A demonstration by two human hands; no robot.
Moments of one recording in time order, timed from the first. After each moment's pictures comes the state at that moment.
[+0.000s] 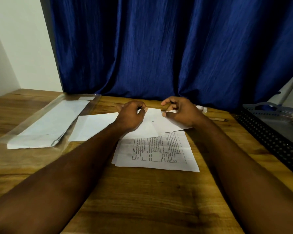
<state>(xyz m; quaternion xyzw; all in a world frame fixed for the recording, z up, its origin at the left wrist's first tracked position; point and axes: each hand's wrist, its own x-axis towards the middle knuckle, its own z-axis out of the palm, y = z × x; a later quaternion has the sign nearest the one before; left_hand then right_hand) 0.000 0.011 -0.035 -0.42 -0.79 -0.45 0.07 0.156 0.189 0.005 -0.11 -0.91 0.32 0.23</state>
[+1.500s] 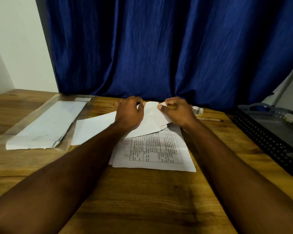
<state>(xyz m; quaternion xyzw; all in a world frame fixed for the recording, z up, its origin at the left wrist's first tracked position) 0.012 0.023 -0.024 -0.38 -0.79 -0.45 0.18 0.150 0.162 0.008 -0.24 -0.84 0.37 0.32</state>
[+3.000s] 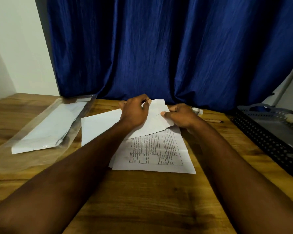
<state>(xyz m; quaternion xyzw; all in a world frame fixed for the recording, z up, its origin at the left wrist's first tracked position) 0.018 0.031 -0.008 -0.44 -0.75 -0.47 0.14 0.155 0.172 0.009 -0.30 -0.83 0.44 0.18</state>
